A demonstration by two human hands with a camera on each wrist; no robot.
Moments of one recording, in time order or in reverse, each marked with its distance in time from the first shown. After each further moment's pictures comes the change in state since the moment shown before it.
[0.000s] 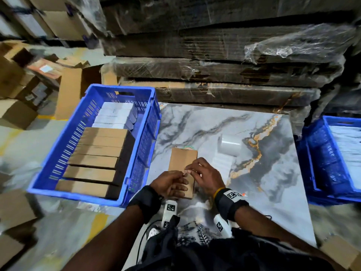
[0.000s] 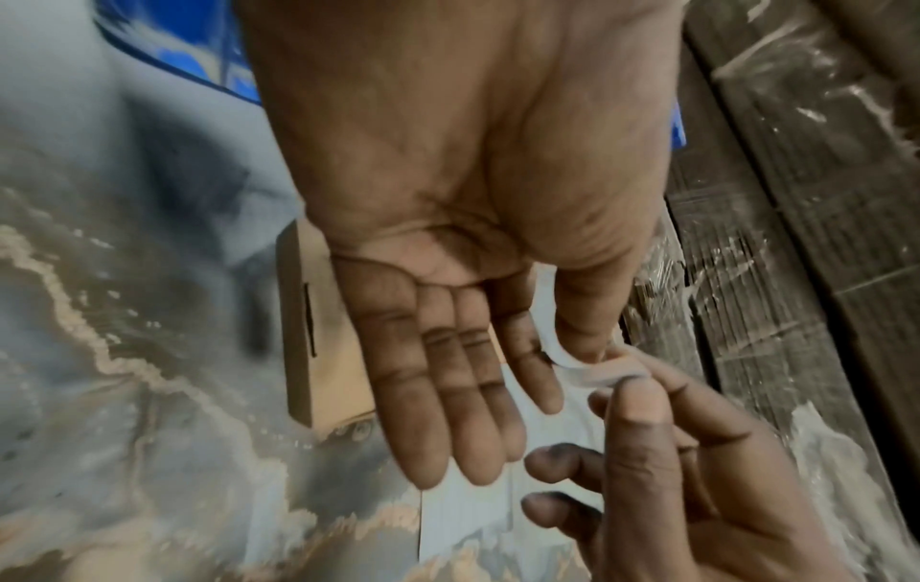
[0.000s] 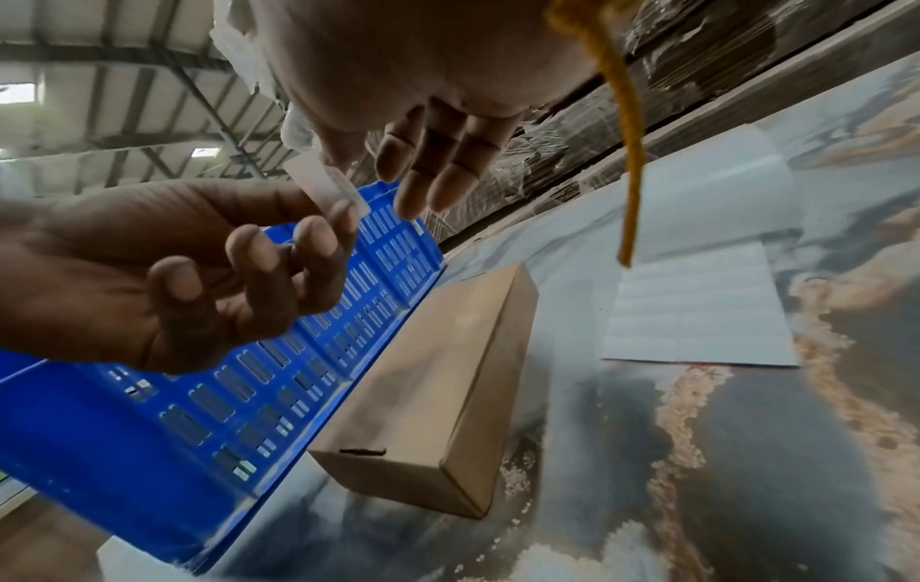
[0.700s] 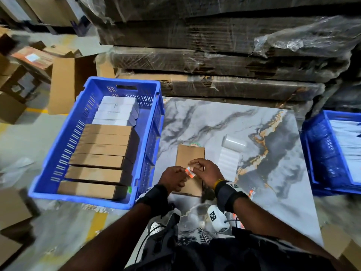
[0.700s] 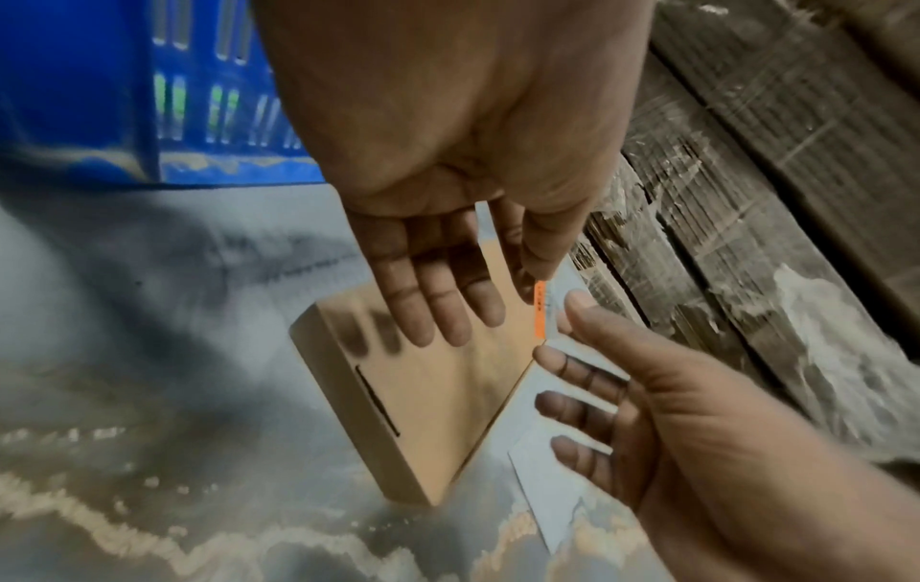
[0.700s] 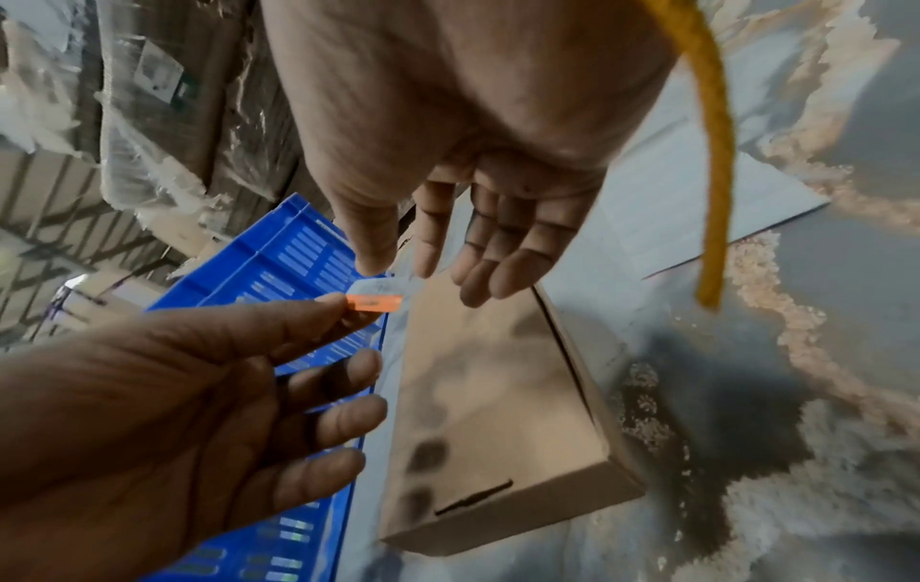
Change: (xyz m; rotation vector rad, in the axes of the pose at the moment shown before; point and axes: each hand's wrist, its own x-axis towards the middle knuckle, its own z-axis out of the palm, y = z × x) left_hand 0.025 -0.001 -0.028 0.289 0.164 0.137; right_hand 0.034 -0.002 0.033 0.226 -0.153 0.495
